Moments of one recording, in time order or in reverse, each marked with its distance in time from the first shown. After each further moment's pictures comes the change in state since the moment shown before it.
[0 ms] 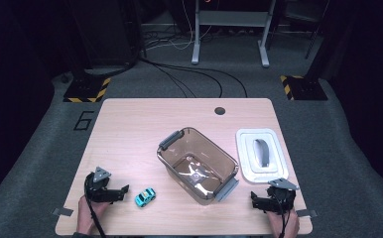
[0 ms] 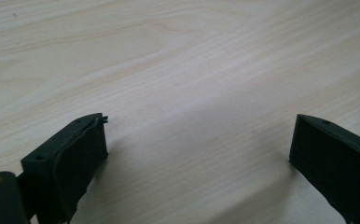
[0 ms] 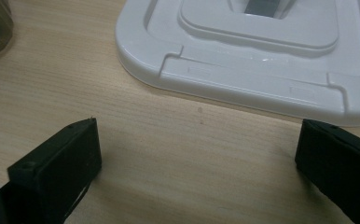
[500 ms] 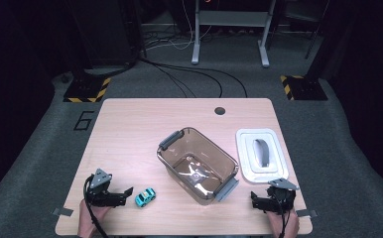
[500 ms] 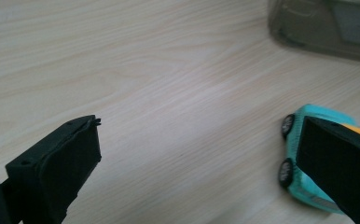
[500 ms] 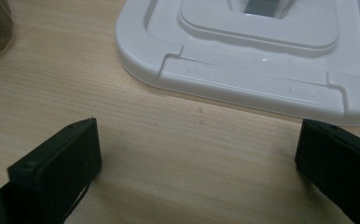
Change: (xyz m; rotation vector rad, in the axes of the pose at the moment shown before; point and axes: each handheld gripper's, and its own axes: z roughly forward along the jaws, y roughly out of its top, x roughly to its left) left arm -0.023 0.013 -0.028 -0.127 -0.090 0.027; right arm 0.000 0.000 0.000 -0.001 0.000 0.000
